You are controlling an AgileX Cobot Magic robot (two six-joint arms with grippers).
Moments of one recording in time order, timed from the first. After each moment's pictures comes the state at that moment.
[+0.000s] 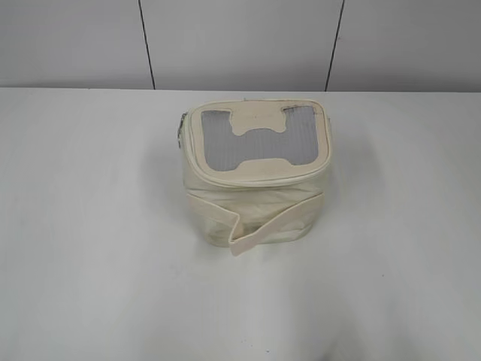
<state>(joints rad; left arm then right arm) -0.11 -0.01 -0.54 0.00 1.05 0.01 0.00 -0.01 -0.50 0.10 1.05 -0.11</state>
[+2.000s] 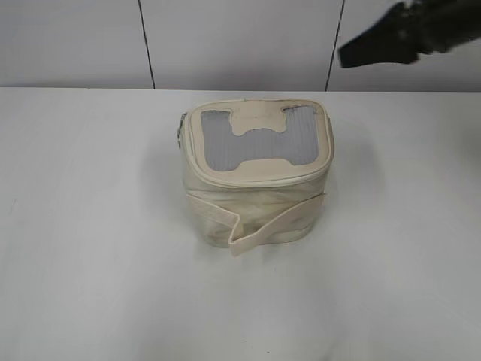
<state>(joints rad) -0.11 -0.01 -0.54 0.00 1.05 0.01 0.07 1.61 -1.21 1.01 0.84 -1.19</state>
